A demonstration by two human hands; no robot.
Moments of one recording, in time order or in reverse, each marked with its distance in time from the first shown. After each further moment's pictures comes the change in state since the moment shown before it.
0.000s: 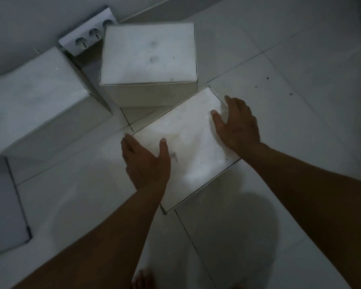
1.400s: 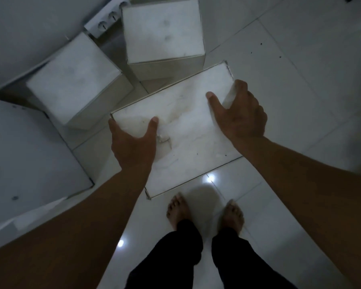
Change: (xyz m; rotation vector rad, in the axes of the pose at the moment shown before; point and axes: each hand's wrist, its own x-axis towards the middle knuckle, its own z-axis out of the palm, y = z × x) left_hand -0.035 -0.004 -0.226 -0.120 -0.068 -0.147; right_hand -0.152 -0.159 -0.134 -0.054 0.016 0.289
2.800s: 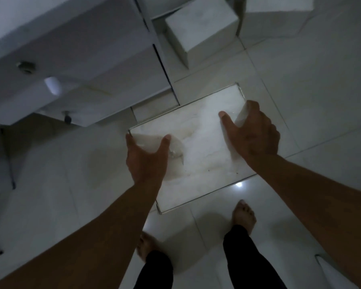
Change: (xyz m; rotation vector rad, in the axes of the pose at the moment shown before) left_hand -0.140 -0.315 -0.367 -0.057 0.110 -0.167; right_hand -0.451 -0.146 0.036 0.029 -0.159 -0.174
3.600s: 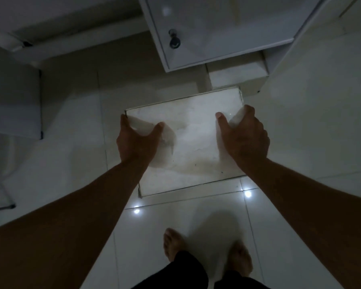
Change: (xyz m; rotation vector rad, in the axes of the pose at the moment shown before) left_hand 0.171 -0.242 -0.146 -0.058 0.026 -0.069; right_hand -0.131 -0.164 0.271 -0.008 -0.033 -0.125
